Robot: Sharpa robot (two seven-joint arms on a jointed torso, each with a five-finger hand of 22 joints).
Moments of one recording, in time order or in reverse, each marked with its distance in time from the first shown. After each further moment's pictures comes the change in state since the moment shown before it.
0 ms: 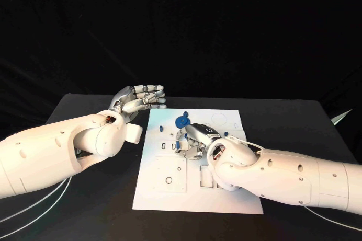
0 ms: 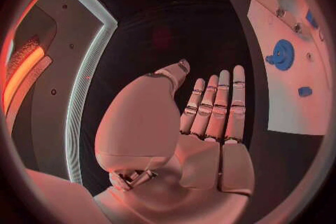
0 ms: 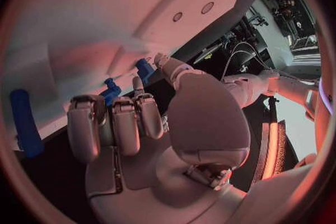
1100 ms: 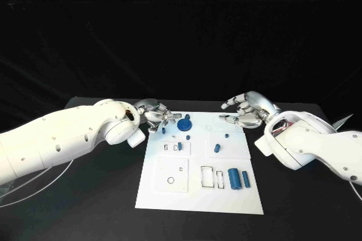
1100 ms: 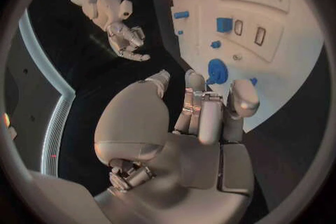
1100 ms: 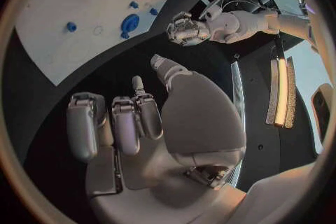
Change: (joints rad) left arm 0.054 0.122 -0.004 -0.168 -0.620 0.323 -0.607; left_hand -0.261 0.068 -0.171 0.140 0.000 0.048 -0.070 0.500 0.326 0.119 -0.164 0.993 0.709 0.581 -0.173 1.232 1.008 -0.055 0.414 -0.152 0.934 0.892; right arm 0.175 -0.374 0.017 0.175 0.476 -0.077 0.181; right_hand 0.071 0.053 -0.062 0.039 0.042 0.020 -0.006 -0.001 -0.008 0.000 0.000 0.000 0.000 0.000 0.000 0.000 0.001 0.000 0.000 0.000 -0.033 0.000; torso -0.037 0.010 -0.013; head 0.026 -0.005
